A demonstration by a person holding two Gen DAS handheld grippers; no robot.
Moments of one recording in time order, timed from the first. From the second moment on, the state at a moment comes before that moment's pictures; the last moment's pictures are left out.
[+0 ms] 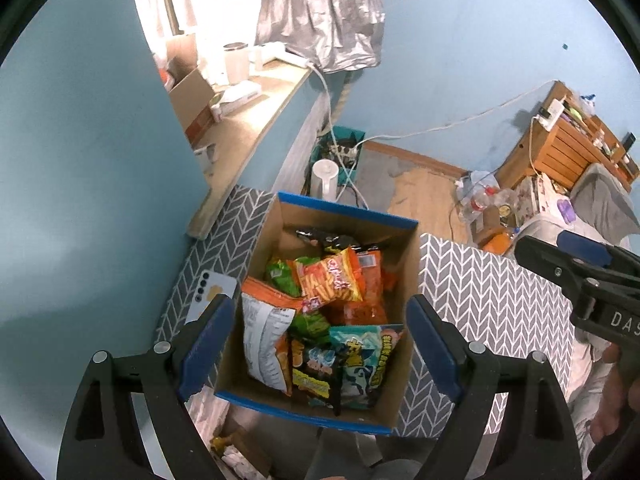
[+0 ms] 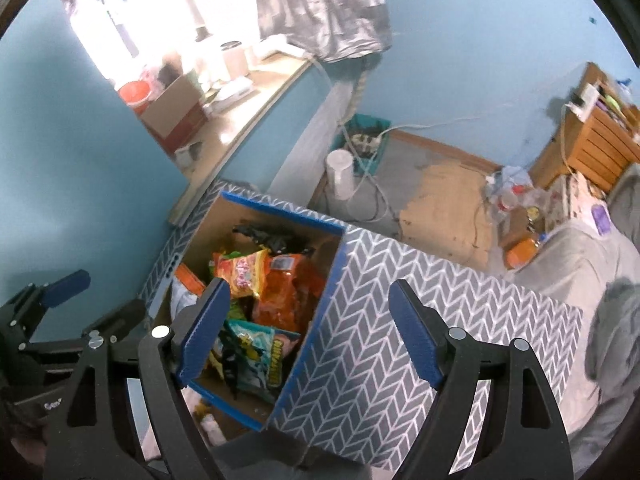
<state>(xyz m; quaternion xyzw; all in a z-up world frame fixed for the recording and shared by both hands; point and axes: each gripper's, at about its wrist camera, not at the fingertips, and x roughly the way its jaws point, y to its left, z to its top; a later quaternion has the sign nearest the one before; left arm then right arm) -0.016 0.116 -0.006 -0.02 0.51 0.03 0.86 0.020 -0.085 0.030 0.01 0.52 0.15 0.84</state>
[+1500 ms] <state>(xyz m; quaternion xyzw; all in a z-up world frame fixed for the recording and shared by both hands) -0.013 0.085 0.000 -0.03 0.53 -0.01 0.85 -0.010 -0.128 0.045 0.05 0.51 0.10 0.85</state>
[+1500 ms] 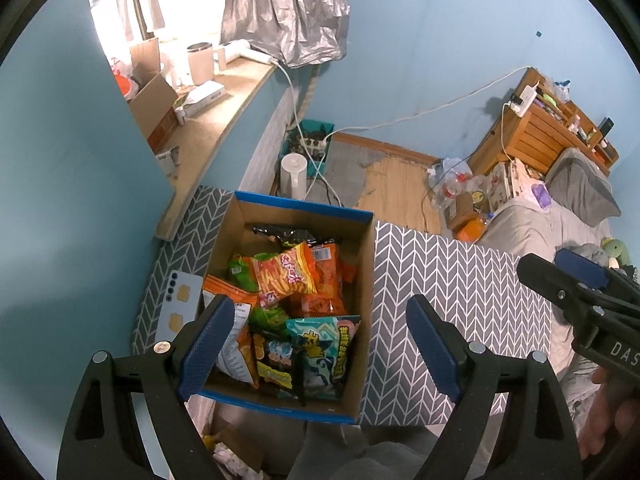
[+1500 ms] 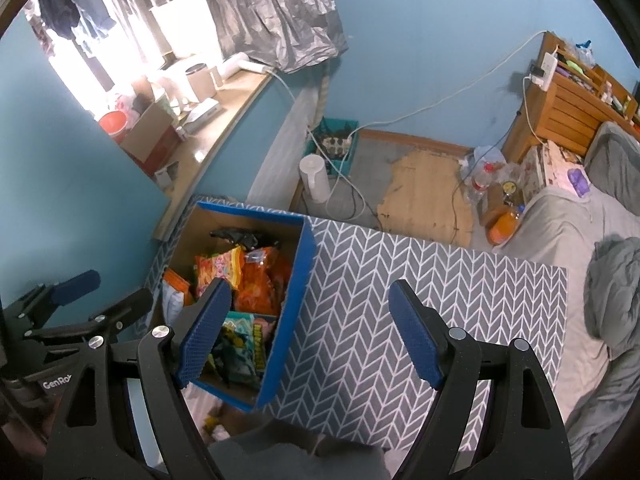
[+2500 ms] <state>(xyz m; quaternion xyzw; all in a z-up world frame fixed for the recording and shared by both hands) -0.019 0.090 -0.002 -0.03 0.53 -0.01 0.85 -0.013 -0.124 0.047 0.05 0.52 0.10 0.85</state>
